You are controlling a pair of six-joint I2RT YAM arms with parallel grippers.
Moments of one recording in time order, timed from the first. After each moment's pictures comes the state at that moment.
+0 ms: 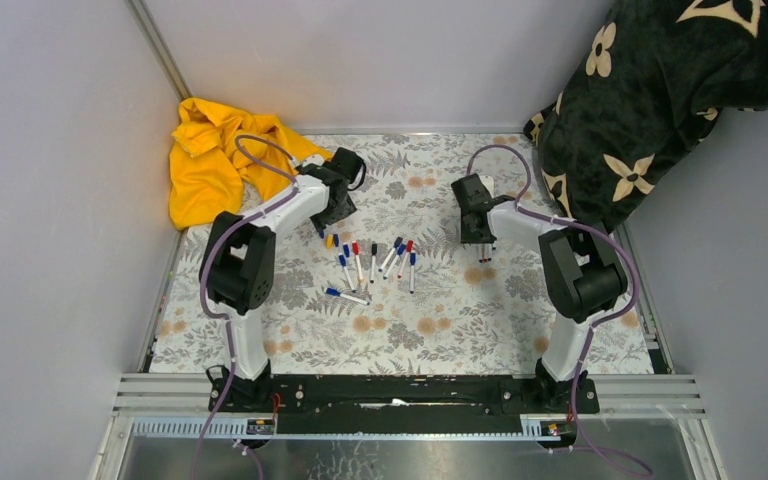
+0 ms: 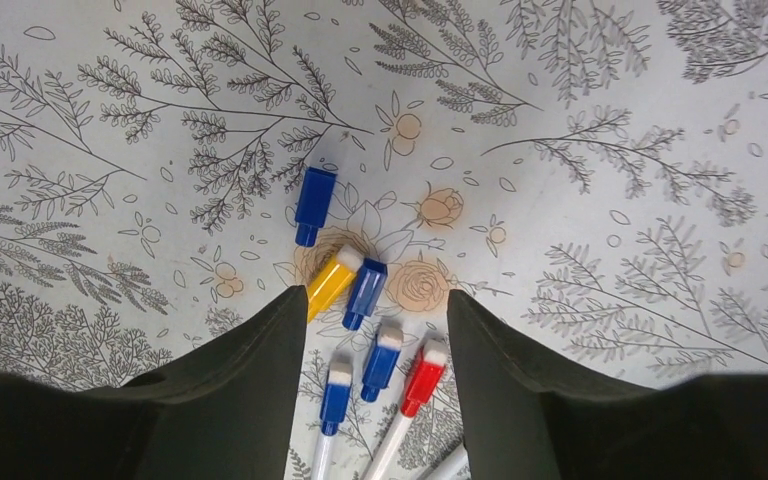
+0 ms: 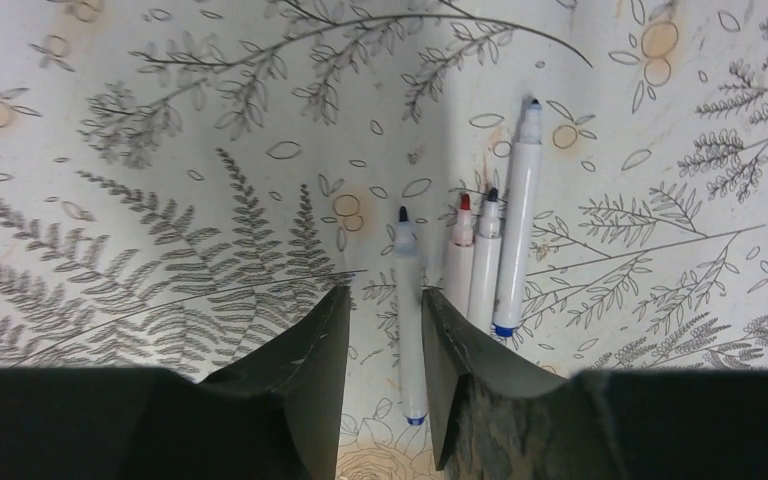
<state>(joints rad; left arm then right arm) -0.40 1.95 1.50 -0.78 -0.42 -0.95 0.41 1.85 1.14 -0.41 0.35 0.38</state>
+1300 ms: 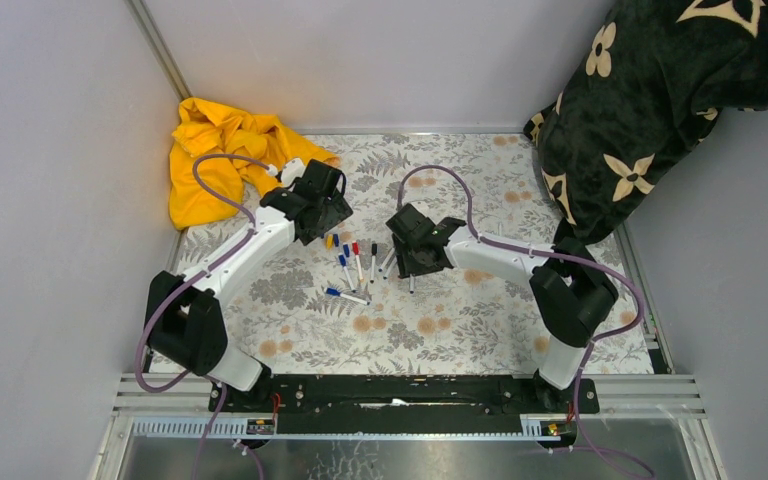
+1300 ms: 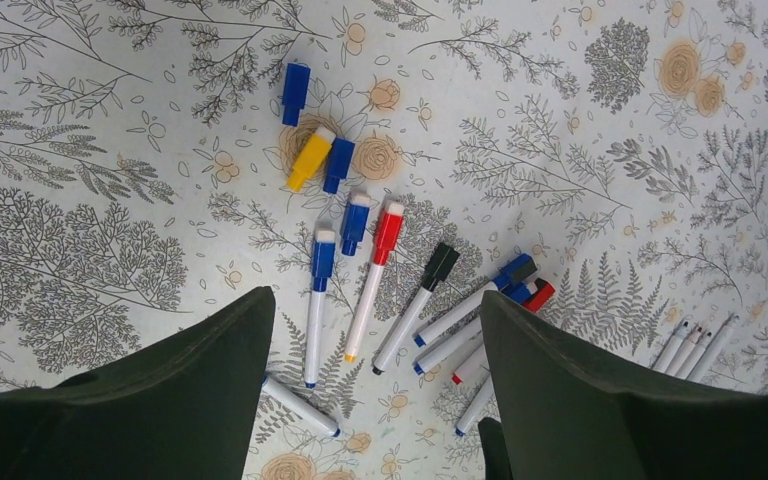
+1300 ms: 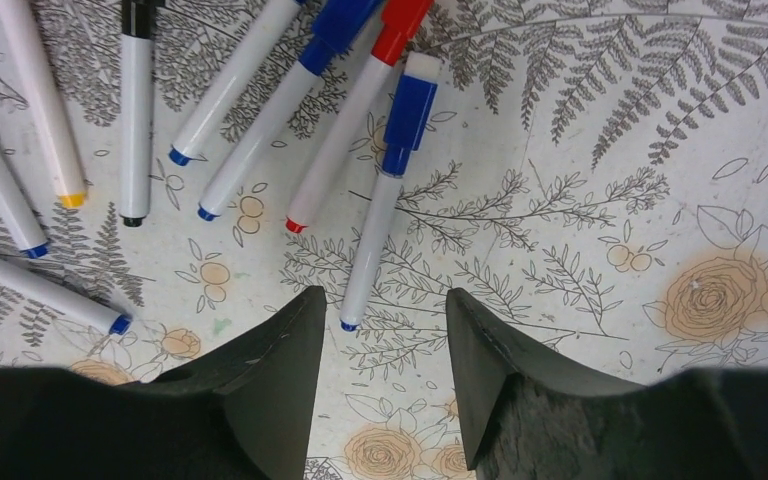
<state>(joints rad) -0.45 1.50 1.22 -0.69 -0.32 -0.98 0.83 1.78 1.20 -0.57 0.22 0.56</state>
